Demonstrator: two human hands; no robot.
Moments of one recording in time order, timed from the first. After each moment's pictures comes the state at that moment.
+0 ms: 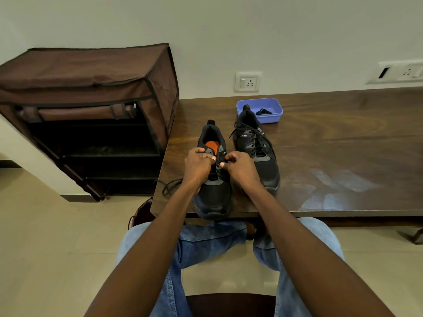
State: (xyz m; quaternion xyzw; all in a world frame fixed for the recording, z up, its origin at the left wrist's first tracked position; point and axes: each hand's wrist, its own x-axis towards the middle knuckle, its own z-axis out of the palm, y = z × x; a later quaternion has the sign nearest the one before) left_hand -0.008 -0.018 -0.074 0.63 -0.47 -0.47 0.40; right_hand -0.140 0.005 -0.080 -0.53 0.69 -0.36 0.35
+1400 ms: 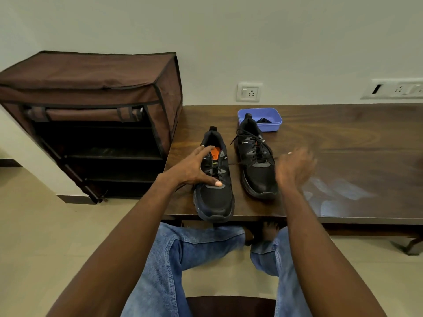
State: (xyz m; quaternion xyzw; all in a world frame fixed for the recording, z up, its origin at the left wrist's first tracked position) left_hand 0.045 -0.041 -0.058 0.50 -0.81 -0.30 0.07; right_hand -0.216 0.025 -0.039 -0.31 0.87 -0.38 0.03
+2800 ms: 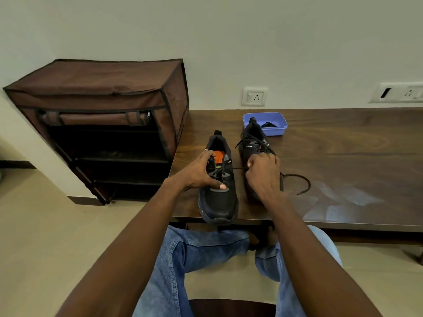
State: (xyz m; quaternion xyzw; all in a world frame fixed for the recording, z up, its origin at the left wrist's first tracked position) left_hand 0.041 -0.024 -0.050 0.52 -0.76 -0.37 0.12; right_hand -0.169 0.026 -0.049 -0.64 0.73 -0.22 0.02
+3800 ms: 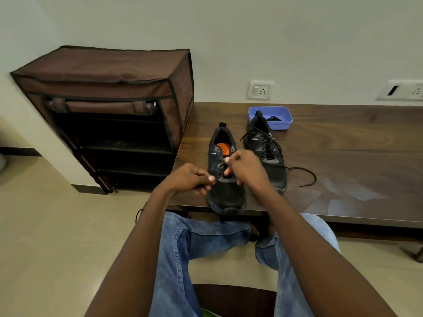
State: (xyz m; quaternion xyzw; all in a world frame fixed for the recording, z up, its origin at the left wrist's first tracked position) left_hand 0.073 0.033 -0.042 0.52 -0.64 -0.53 0.18; right_hand -0.118 0.042 -0.026 -0.57 0.67 -0.31 0.36
